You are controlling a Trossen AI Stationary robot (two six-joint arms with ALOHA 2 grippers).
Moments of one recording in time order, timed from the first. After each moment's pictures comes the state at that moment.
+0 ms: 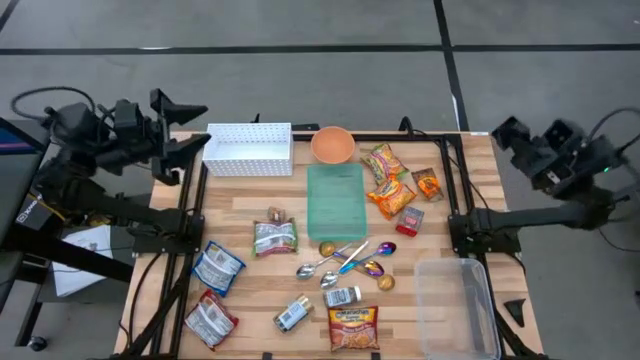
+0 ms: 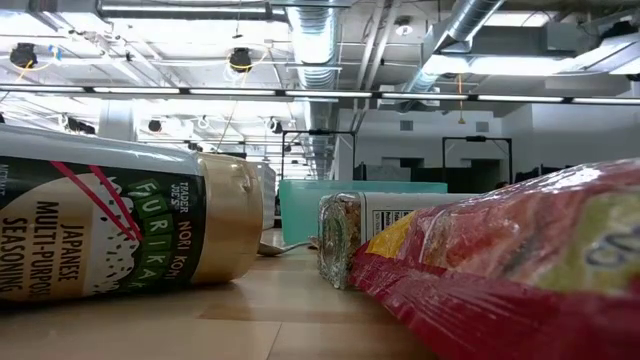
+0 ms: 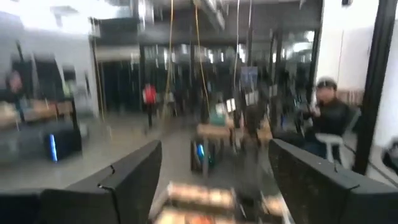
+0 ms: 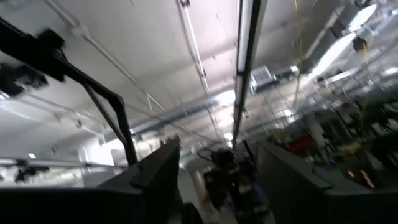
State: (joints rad) left arm -0.03 0.83 1.47 -0.48 -0.29 0.04; right arm -0.01 0.41 0.98 0.06 0.07 0.38
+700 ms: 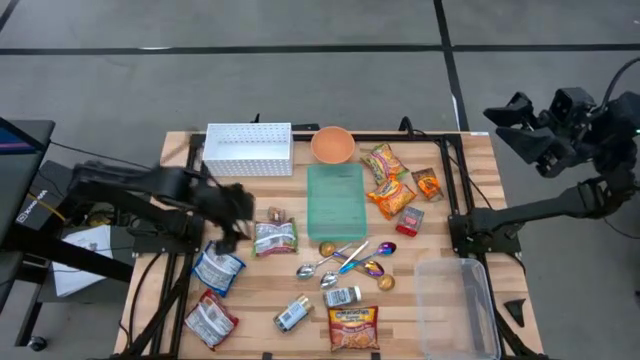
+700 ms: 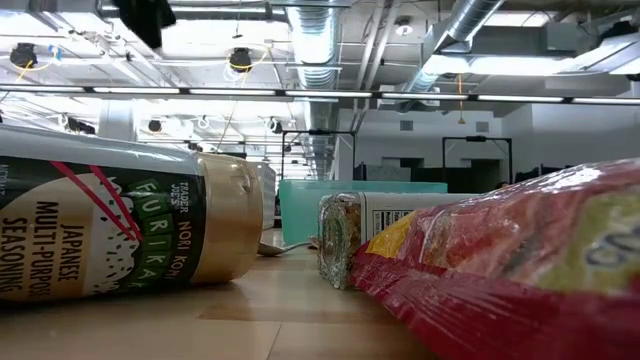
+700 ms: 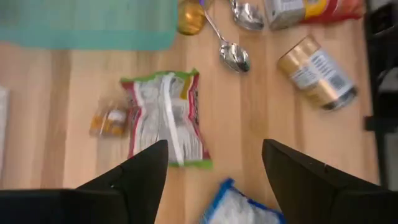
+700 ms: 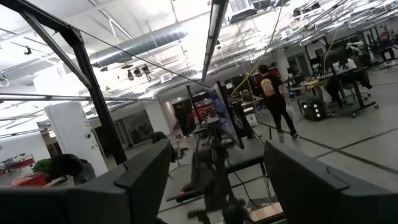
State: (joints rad) left arm -0.17 1.15 1.15 -1.06 -0.02 -0.17; right arm -0.01 0.72 1.54 -0.53 0.08 0.33
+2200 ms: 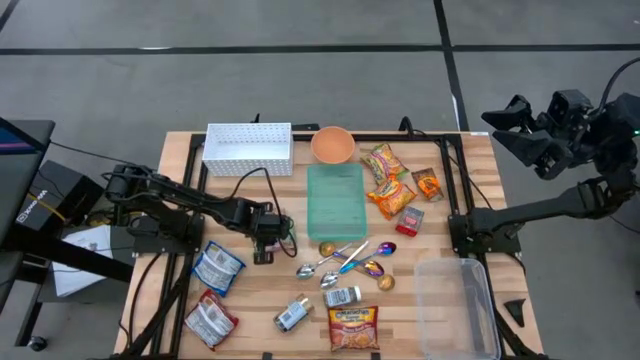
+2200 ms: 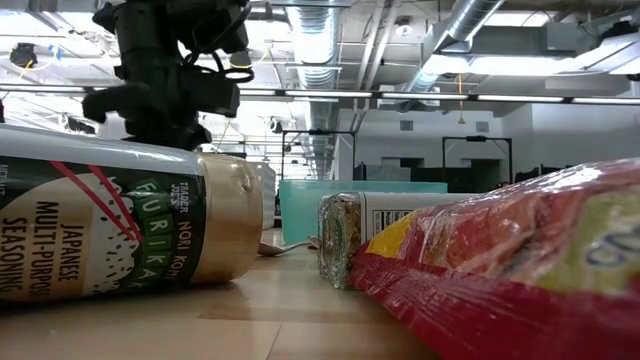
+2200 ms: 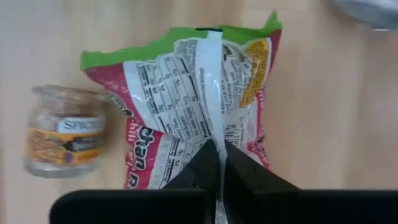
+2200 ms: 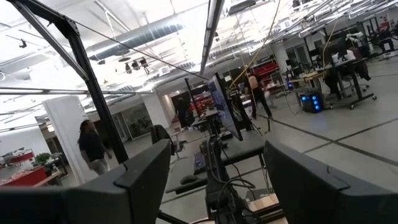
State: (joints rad) left arm -0.14 1.51 0.87 -0.65 -0.08 -0.18; right arm -0.01 0.72 1.54 -0.57 0.07 0.34
